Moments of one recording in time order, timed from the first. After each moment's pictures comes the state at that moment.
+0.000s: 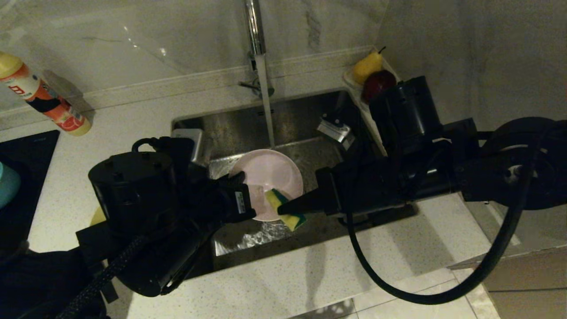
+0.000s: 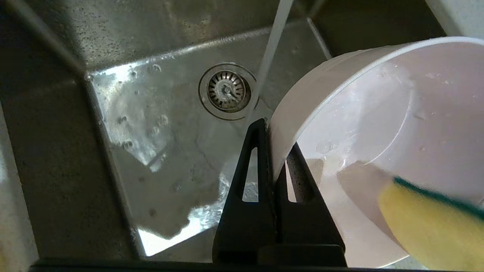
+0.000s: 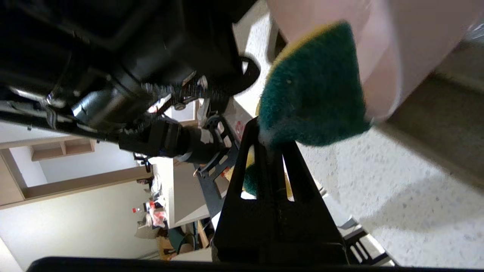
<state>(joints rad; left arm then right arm) -0.72 1.62 -0.66 -0.89 0.46 -0.10 0.71 1.80 -1.45 0.13 0.60 0.47</state>
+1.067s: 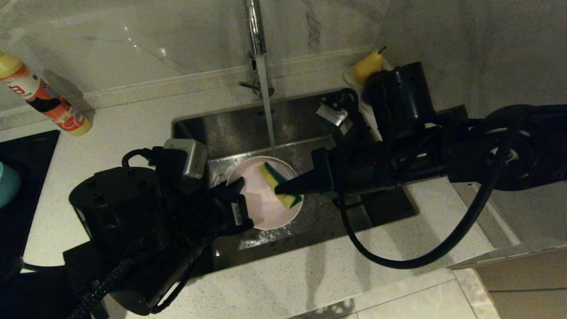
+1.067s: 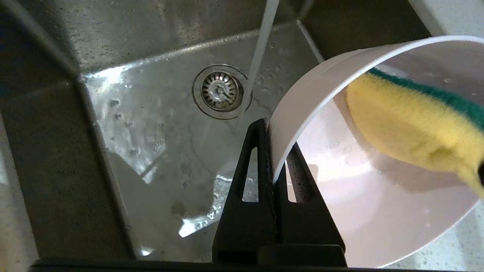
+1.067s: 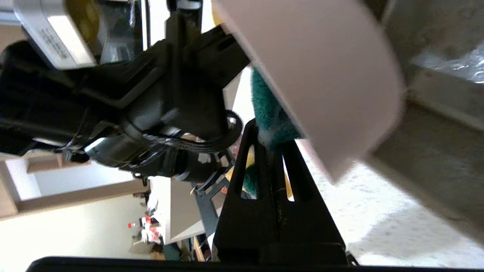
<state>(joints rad) -0.74 1.60 -0.58 -0.99 0.45 -0.08 0.68 1.85 -1.55 0.13 0.60 0.48</state>
